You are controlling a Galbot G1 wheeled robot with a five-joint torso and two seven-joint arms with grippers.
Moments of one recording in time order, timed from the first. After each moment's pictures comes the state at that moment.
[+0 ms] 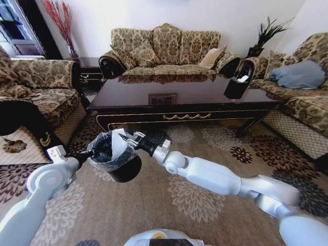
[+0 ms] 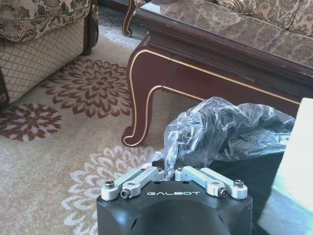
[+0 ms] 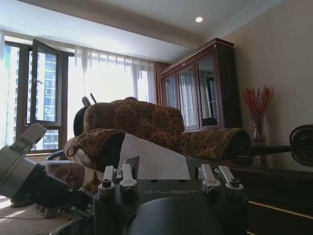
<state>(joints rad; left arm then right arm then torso) 1.29 -0.80 -0.79 -2.16 -1.45 0.65 -0.68 -0.22 1.00 -0.77 1.74 0.95 0.30 -0.01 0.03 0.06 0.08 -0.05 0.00</state>
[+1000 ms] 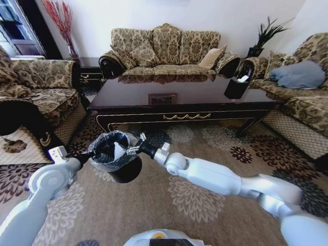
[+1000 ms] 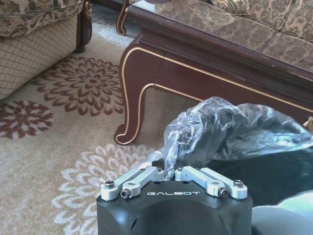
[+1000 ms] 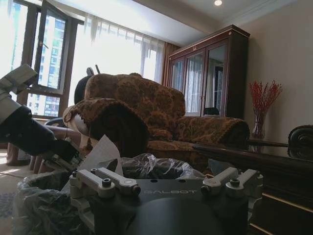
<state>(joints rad) 1.29 -0.83 -0.78 -2.18 -1.45 0.65 -0.68 -0.18 1.06 -0.84 1.58 0.82 0.30 -0.03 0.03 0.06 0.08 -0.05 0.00</state>
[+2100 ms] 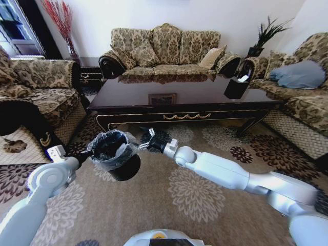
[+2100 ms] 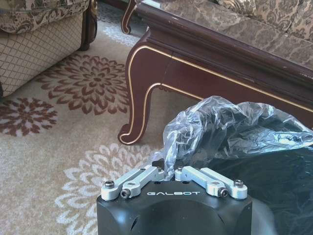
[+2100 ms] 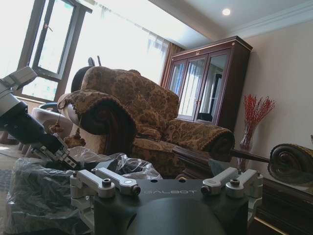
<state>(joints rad) 1.28 -0.83 -0.78 -2.13 -1.44 0.64 -0.65 -0.15 0.90 -0.79 1.65 0.78 0.32 -0.09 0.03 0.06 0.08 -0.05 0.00</state>
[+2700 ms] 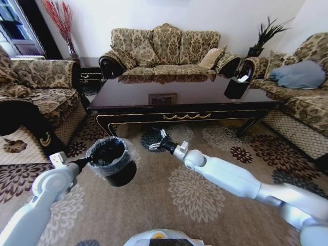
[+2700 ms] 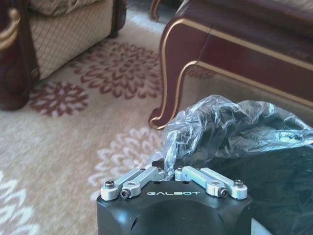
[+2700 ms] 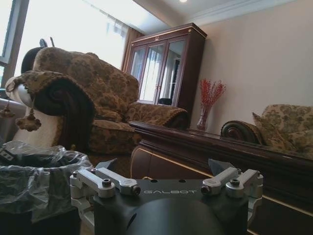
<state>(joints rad) 1.36 -0.89 -0.74 -2.05 -1.30 0.59 -0.63 -0.42 0.85 -0.55 1.60 0.69 0.34 -0.06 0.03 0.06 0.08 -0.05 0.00</state>
